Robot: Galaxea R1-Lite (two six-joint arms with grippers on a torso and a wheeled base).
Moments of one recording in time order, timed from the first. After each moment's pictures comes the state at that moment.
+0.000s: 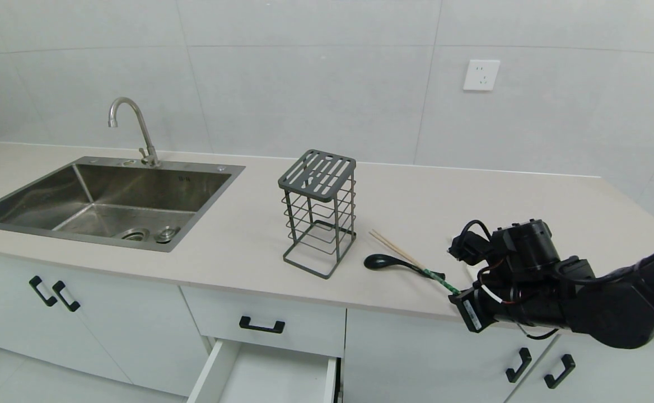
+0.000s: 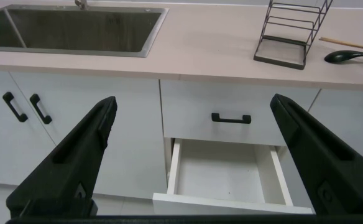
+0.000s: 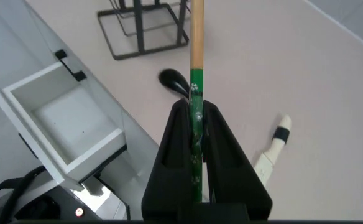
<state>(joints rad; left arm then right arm) 0.00 0.00 0.00 0.00 -0.07 0.00 0.38 1.93 -0.66 -0.42 0.01 -0.13</state>
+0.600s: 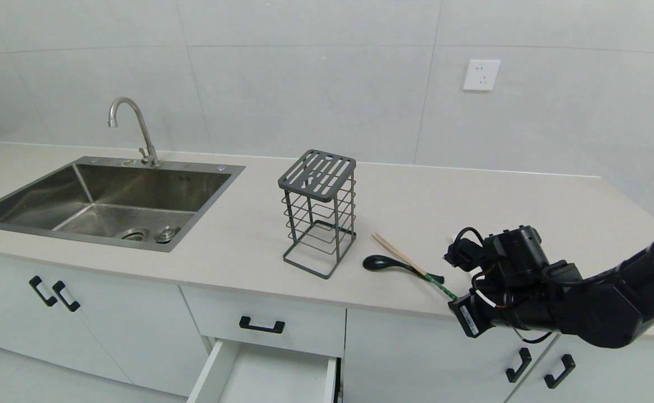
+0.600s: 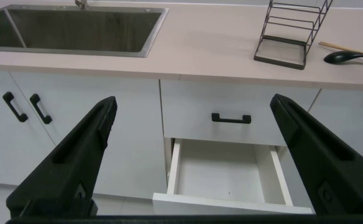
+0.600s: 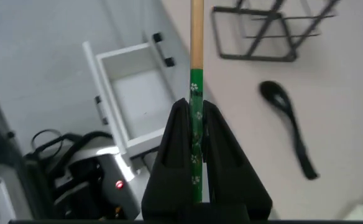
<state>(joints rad) 0.00 0.00 0.00 0.00 -0.07 0.00 0.38 1.98 -0.66 -0.41 -0.01 -0.13</state>
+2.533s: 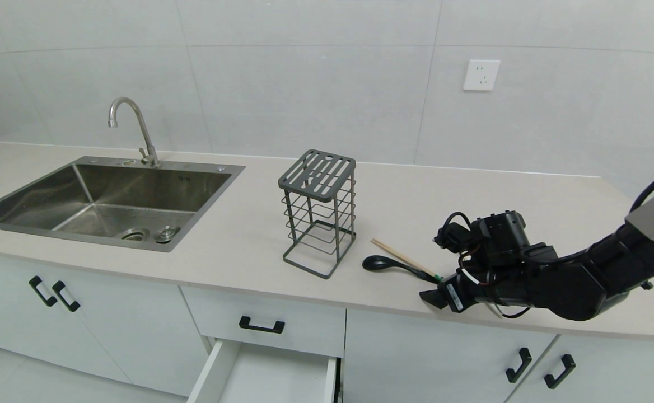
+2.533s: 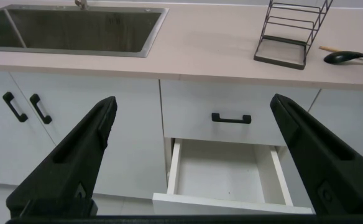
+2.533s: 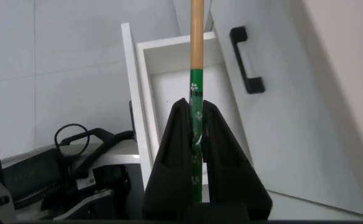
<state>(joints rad) 0.00 0.00 0.00 0.00 -0.07 0.00 0.36 2.07 -0.80 -0.42 0.02 -0.16</state>
